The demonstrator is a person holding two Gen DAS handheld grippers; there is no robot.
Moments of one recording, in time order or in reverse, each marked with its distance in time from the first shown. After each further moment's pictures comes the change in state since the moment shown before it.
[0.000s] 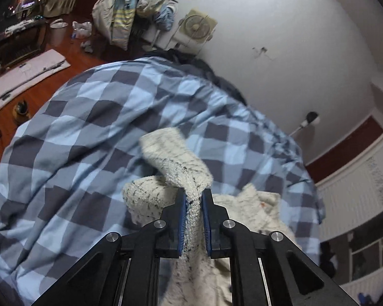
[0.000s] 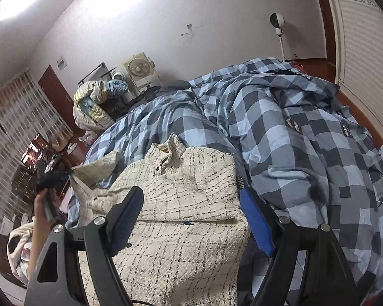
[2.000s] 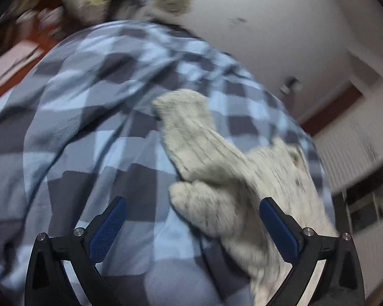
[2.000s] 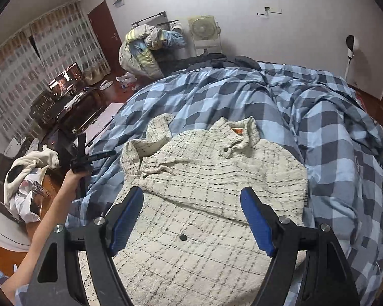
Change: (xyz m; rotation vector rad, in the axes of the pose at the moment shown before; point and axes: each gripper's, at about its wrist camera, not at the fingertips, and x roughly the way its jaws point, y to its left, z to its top) left arm 0.072 0.141 -0.030 0.090 0.164 -0.072; right arm 0.055 0.160 -0.002 -0.346 0.190 0.115
